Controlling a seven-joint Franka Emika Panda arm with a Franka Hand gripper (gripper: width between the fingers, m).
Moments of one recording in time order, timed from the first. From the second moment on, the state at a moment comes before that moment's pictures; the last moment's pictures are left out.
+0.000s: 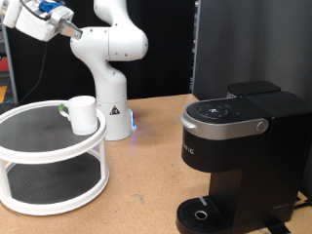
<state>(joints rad) -0.24 -0.65 -0.62 -2.51 0.61 1.49 -1.22</state>
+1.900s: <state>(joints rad) -0.23 -0.57 -0.80 -2.58 0.60 1.68 -1.44</state>
